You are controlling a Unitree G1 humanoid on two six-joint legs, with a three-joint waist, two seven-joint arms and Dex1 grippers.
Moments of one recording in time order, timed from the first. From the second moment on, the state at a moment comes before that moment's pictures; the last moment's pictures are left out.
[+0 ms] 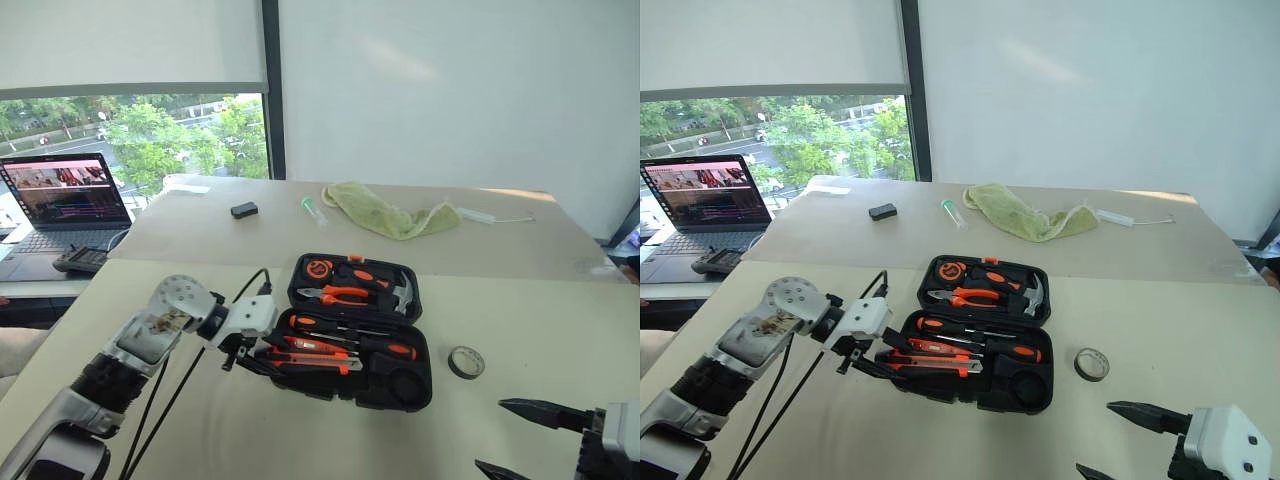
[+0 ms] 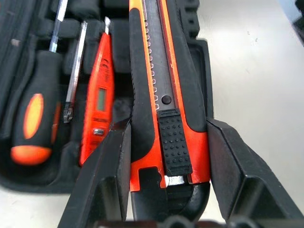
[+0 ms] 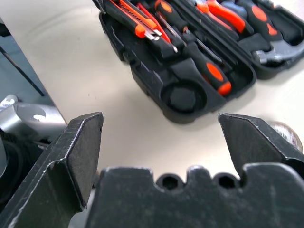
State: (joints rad) left arm -0.63 0.76 -0.40 0.05 -0.16 0.22 -1.50; right arm 0.90 -0.66 -0.86 -0.92 0.73 0.36 1.05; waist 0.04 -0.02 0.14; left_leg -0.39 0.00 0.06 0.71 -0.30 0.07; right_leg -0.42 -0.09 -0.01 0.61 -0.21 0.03
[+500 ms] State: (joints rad) left arm -0.70 0.66 -0.50 0.00 -0.03 0.30 -1.47; right arm 0.77 -0.80 -0.96 -0.78 0.78 0.34 1.18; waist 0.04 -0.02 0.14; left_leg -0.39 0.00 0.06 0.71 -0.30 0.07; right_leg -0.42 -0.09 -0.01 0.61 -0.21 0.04
